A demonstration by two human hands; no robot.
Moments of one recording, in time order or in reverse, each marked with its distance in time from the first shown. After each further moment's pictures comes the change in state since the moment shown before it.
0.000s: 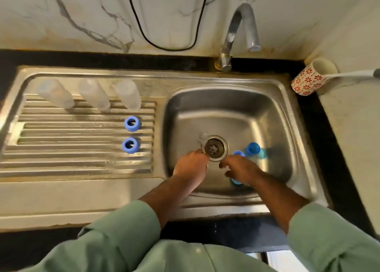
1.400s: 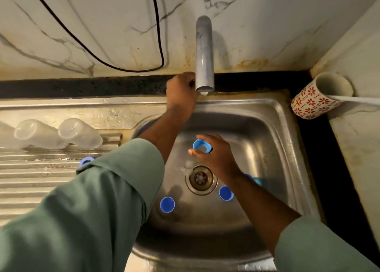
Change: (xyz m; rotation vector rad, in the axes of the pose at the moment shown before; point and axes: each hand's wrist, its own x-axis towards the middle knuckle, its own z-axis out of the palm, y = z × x) left_hand 0.214 0.049 -0.143 -0.726 0.606 -0.256; right_hand 0.102 0.017 -0.077 0.736 0.621 -0.176
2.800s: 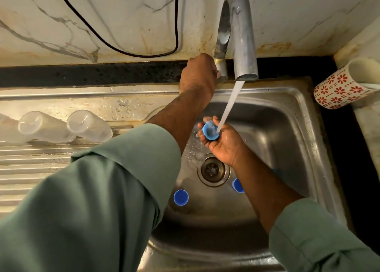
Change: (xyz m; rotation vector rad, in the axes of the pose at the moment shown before) left_hand 0.018 0.015 -0.014 0.374 -0.168 0.000; right_hand 0.037 -0.025 0.025 1.307 -0.035 0.780
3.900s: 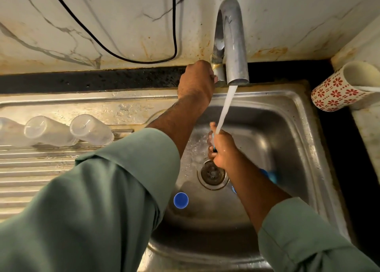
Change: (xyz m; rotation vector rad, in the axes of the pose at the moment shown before) left_hand -0.008 0.003 0.001 -0.032 0.015 -0.038; right_hand 0.009 0.009 -0.001 -0.457 0.319 0.014
